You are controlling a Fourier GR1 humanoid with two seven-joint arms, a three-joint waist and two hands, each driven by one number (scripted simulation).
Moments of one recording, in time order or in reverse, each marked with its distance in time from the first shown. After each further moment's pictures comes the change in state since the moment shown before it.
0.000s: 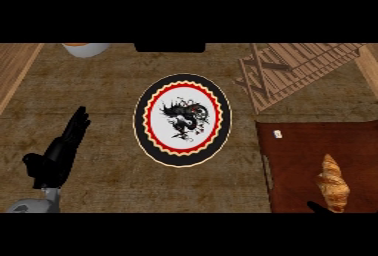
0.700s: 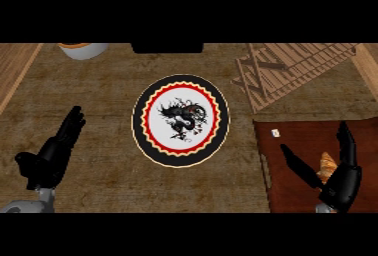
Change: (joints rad) left arm 0.010 0.029 0.000 -0.032 0.026 0.016 0.033; right arm -0.328 0.254 -0.073 0.256 -0.380 -0.065 -0.629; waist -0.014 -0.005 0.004
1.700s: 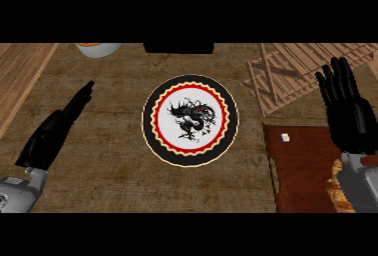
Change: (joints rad) left arm -0.155 0.180 -0.158 -0.235 -0.149 0.011 0.308; right arm -0.316 -0.158 -0.082 -0.018 -0.498 0.749 0.069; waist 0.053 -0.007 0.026
